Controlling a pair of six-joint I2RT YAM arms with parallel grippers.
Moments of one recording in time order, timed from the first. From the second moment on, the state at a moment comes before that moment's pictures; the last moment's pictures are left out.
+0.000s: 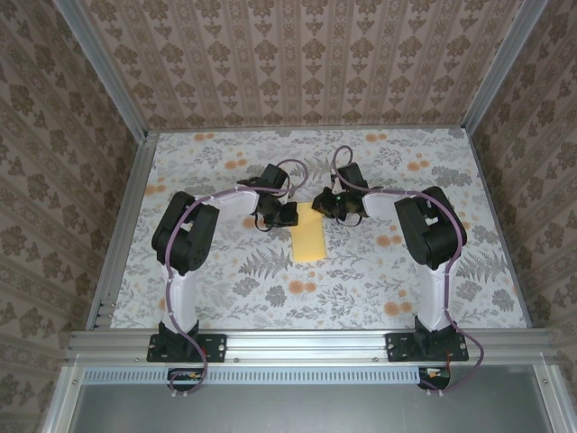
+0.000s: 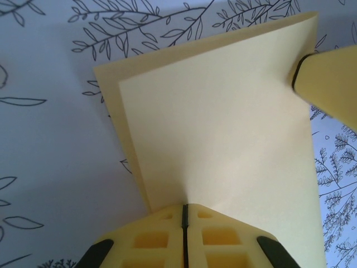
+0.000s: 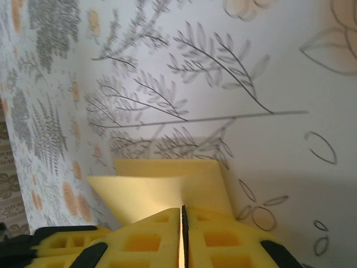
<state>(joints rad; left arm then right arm) -0.59 2.04 1.33 -0.46 0.36 -0.46 0.36 2.04 1.20 -0.03 -0.45 0.81</state>
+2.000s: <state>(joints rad) -0.59 1.94 1.28 -0.29 0.40 -0.61 0.55 1.86 1.00 -0.21 -0.40 0.74</state>
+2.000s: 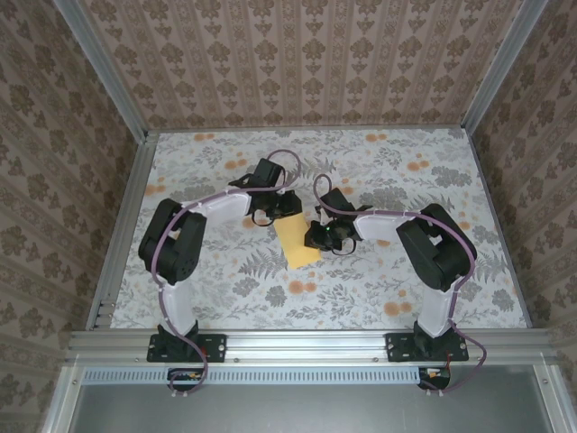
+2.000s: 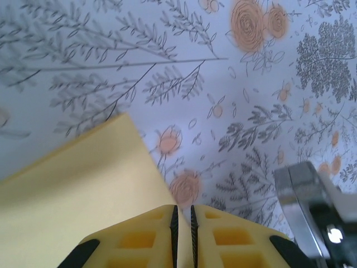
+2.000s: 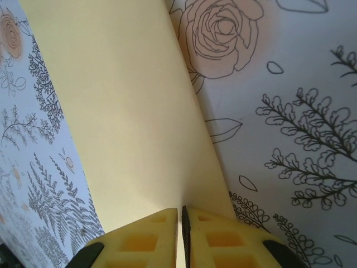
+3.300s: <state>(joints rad) -0.56 2.08 1.33 -0.26 0.43 -0.61 0.48 1.97 1.12 -0.15 -0.47 0.74</state>
